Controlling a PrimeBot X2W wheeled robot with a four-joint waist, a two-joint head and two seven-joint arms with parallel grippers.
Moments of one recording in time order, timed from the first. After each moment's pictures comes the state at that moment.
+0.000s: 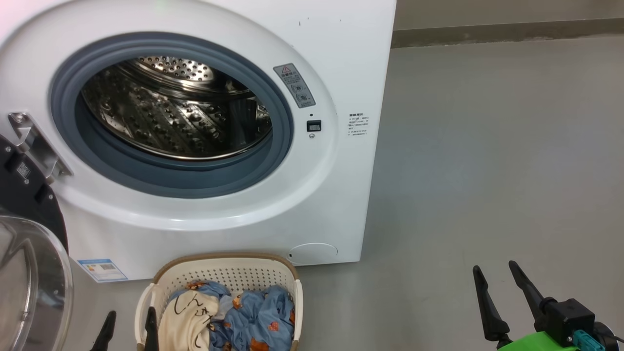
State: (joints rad) left arm 0.11 0.04 0.07 0.19 -0.14 -0.05 -0.26; right arm 0.03 -0.05 -0.08 0.17 0.10 0.13 -0.25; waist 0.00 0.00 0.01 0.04
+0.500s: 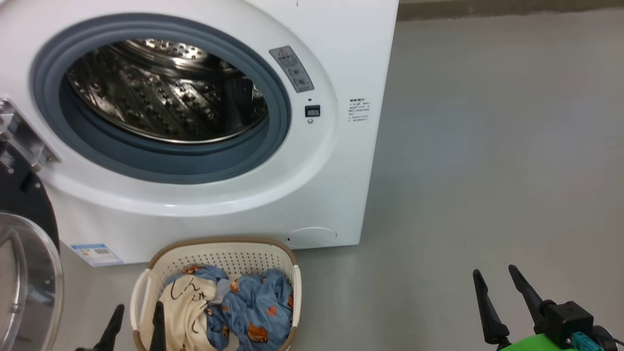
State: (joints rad) left arm 0.10 0.04 0.05 0.20 -0.15 -0.07 -0.26; right arm 0.04 -0.05 -0.08 0.19 0.10 0.13 -0.25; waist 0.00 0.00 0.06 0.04
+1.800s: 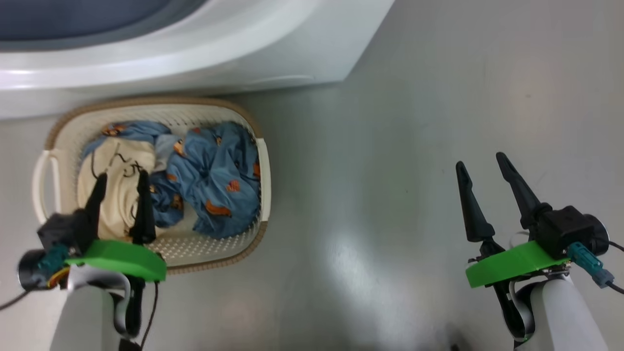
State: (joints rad) left arm -0.39 0.03 0.08 0.43 -0.14 -0.10 -0.26; right arm -0.26 -0.05 -0.02 0.13 0.07 0.13 -0.25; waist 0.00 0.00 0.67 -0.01
